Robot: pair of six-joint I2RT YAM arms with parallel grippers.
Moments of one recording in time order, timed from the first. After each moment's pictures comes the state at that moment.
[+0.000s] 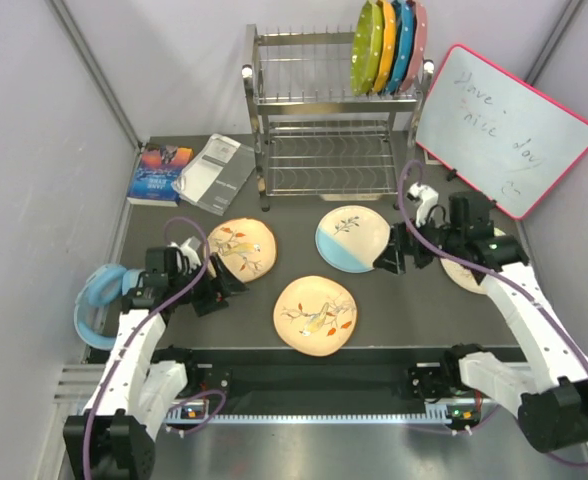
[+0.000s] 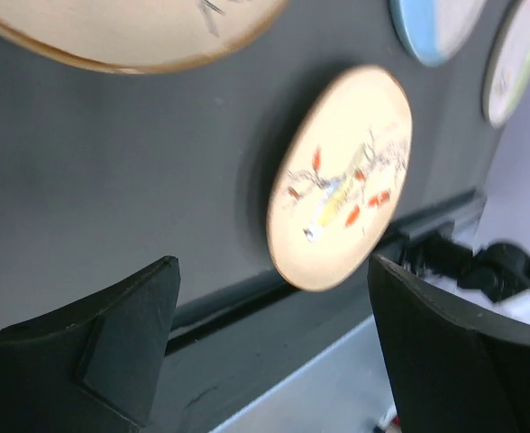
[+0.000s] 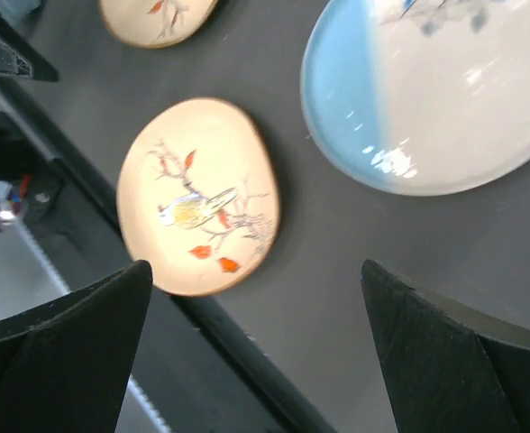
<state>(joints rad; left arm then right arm) 0.02 0.79 0.53 -0.68 0.61 -0.55 0.22 0.99 0.97 -0.74 -0.61 -0.02</state>
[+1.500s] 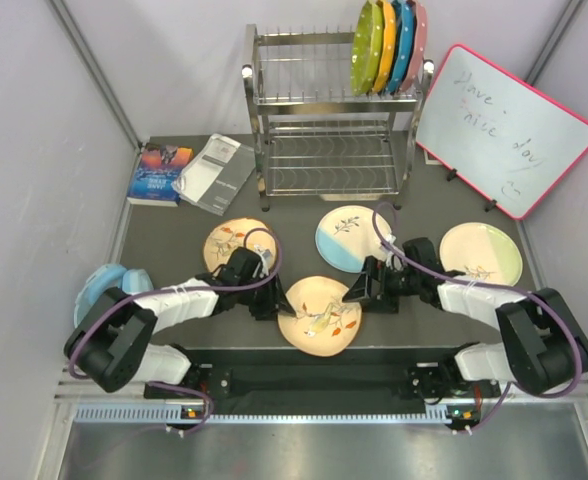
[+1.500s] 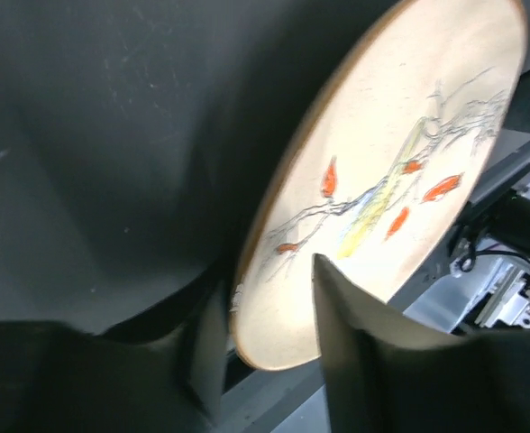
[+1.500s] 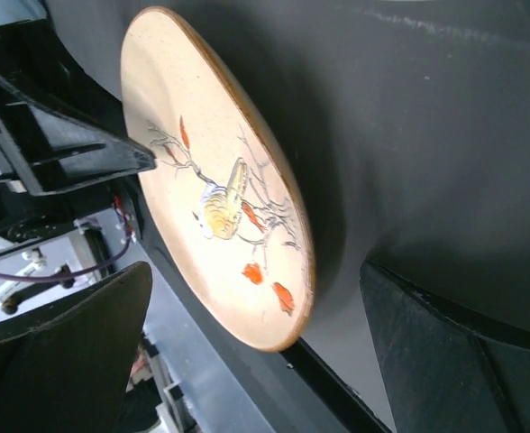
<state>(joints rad) -0.59 1.33 0.48 -0.08 0.43 -0.84 0.38 1.30 0.42 -0.02 -0.71 0.68</state>
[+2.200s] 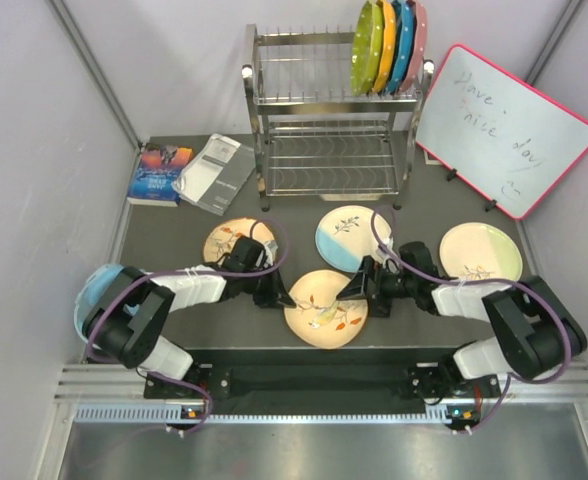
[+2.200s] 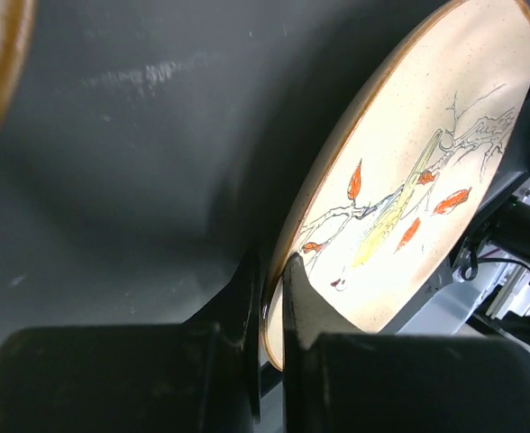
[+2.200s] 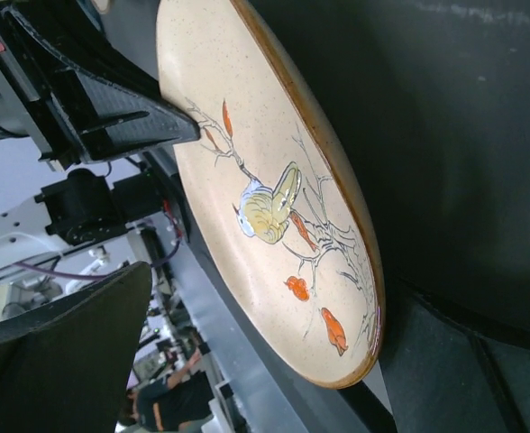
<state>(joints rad) -0.57 1.49 0.56 -0.02 0.49 -0.78 0.43 1.37 0.35 0.26 -0.76 0.92</state>
